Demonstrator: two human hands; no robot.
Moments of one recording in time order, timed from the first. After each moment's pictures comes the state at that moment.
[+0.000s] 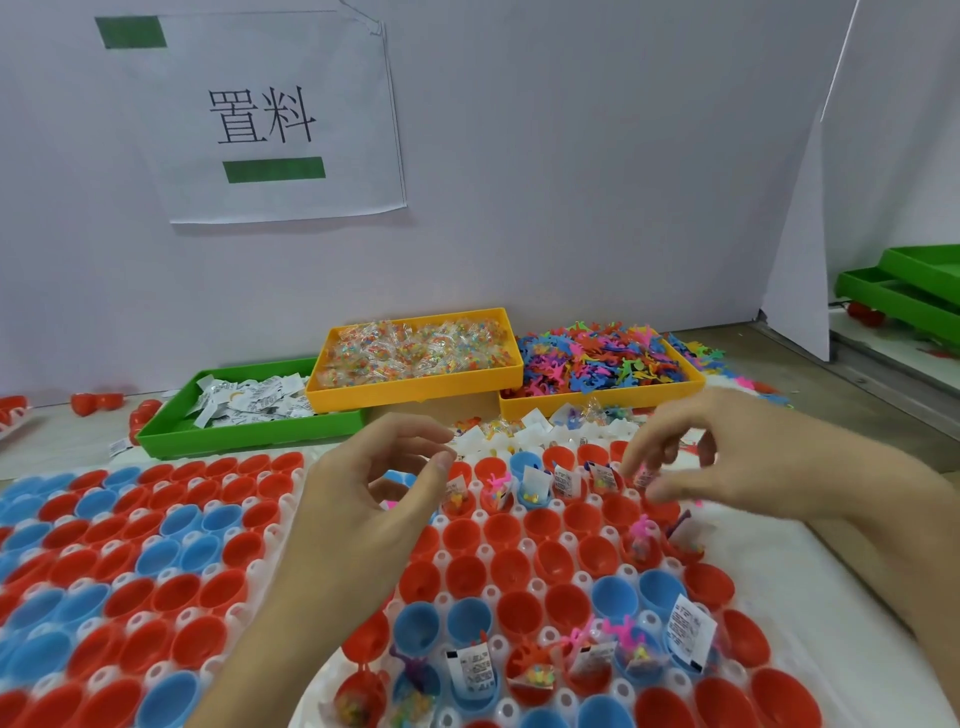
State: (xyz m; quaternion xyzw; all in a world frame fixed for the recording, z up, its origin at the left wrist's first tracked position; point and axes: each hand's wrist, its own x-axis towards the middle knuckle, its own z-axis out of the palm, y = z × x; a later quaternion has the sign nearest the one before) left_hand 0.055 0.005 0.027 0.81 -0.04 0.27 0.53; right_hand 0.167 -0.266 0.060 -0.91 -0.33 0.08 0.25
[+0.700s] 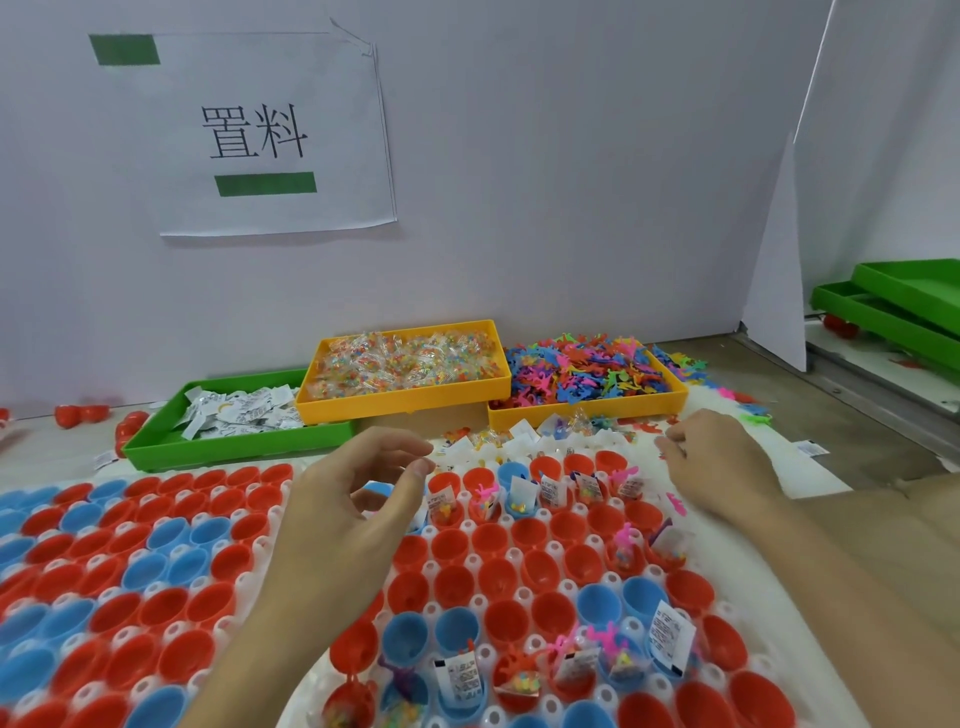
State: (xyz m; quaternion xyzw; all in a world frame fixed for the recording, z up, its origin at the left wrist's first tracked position) left_hand 0.056 0.009 0.025 0.82 -0.01 0.28 0.50; right_hand 0.242 -0.276 -0.031 -0.98 -0.01 -0.11 0.16
